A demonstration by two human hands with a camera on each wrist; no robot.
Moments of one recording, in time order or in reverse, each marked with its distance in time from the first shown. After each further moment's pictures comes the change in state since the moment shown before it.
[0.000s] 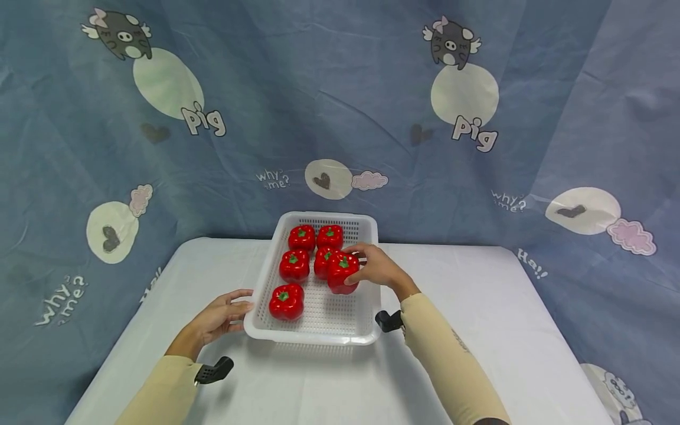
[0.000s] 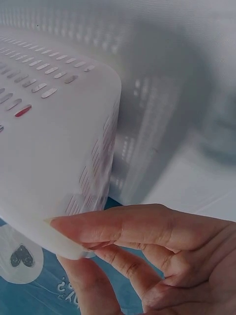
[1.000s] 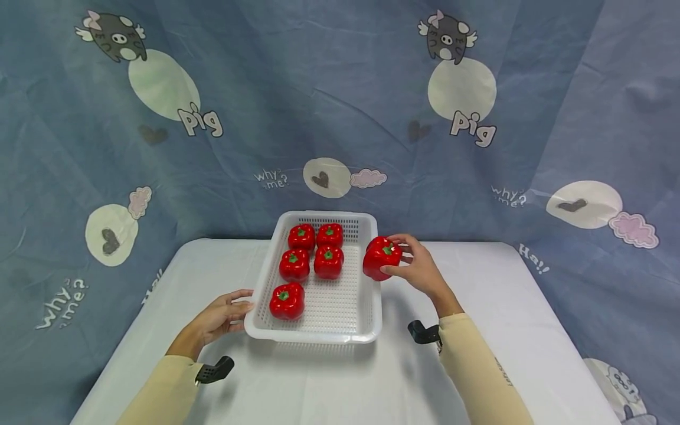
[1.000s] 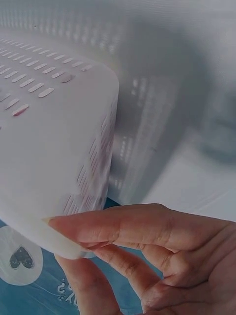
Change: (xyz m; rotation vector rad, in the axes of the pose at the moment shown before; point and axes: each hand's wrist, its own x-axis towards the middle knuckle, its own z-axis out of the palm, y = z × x) left_hand 0.001 0.002 -0.001 0.008 -0.013 -0.013; right_hand -0.050 0.036 -0.042 0.158 0.293 -0.064
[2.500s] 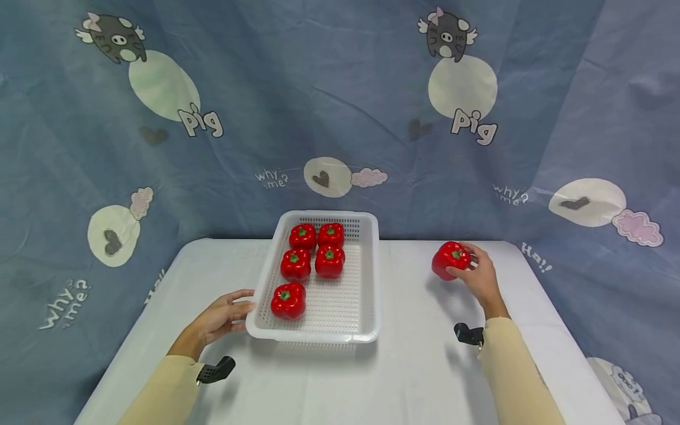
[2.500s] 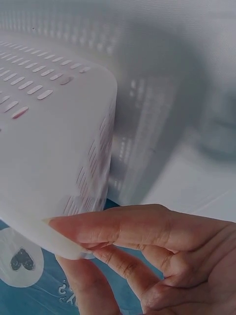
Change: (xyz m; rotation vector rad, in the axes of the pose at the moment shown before) left_hand 0.000 -0.001 0.000 0.020 0.003 -0.004; right_hand -0.019 0.088 -0.082 -0.069 0.288 0.241
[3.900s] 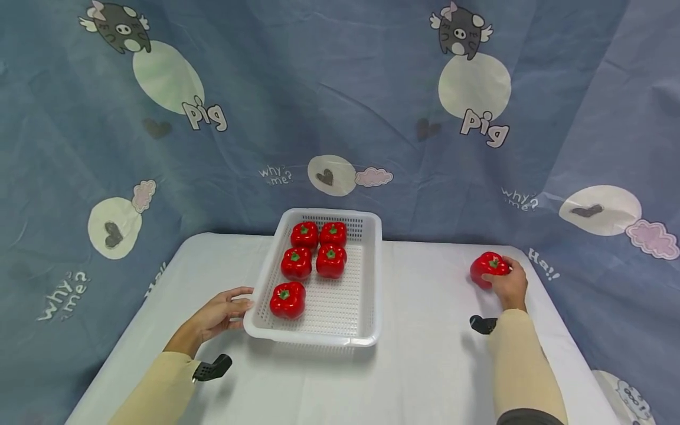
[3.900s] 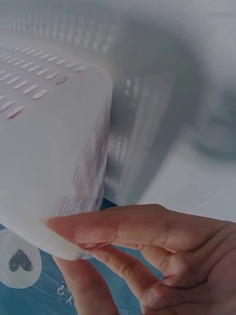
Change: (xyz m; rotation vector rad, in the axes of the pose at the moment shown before) left_hand 0.000 -0.001 0.000 0.018 -0.003 0.010; right_hand 0.089 0.143 -0.038 -0.131 0.199 0.253
